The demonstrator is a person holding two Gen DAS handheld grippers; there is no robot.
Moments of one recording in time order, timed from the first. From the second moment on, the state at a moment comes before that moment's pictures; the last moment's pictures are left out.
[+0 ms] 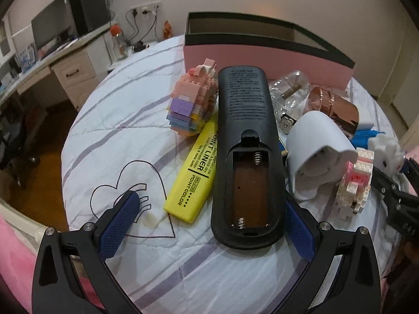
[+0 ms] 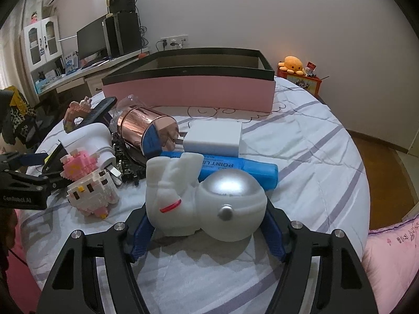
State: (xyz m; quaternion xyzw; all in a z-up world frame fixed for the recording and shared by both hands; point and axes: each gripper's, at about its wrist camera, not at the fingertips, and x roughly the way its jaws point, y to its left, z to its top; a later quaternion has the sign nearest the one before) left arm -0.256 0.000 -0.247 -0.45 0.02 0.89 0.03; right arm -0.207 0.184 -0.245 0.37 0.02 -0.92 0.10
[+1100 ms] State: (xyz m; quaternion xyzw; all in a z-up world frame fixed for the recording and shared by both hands) left arm -0.260 0.014 -0.231 -0.41 0.04 0.91 0.06; right arm -0.212 0.187 -0.244 0.37 0.01 -0.92 0.11
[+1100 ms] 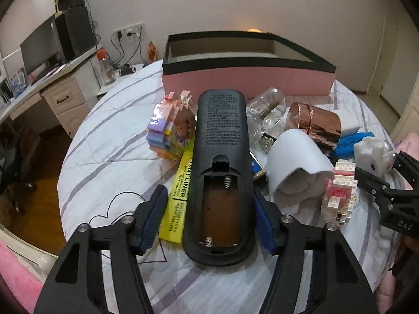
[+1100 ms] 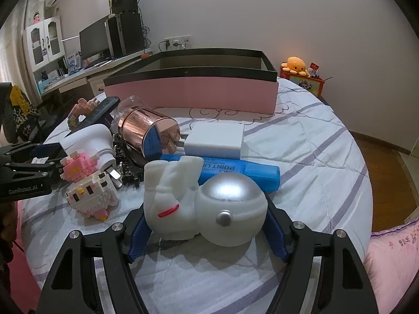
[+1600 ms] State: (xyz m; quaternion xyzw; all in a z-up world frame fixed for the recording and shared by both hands) left arm -0.234 0.003 -0.219 -0.39 0.02 0.91 0.10; right arm -0.204 0.189 -0.239 0.37 0.01 -0.92 0.11
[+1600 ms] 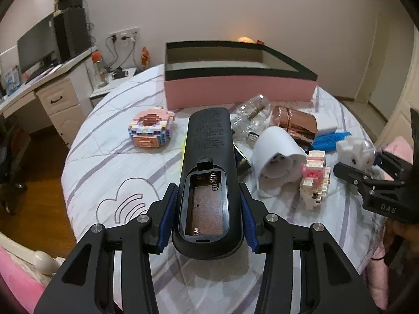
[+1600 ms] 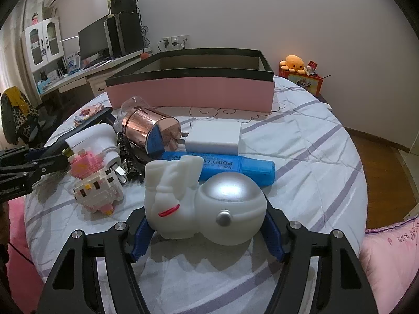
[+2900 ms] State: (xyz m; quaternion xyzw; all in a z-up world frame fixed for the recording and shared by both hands) left arm -0.227 -0.005 -0.192 -0.36 0.01 0.93 0.11; right arm -0.204 0.185 -0.210 0.35 0.02 -0.93 0.11
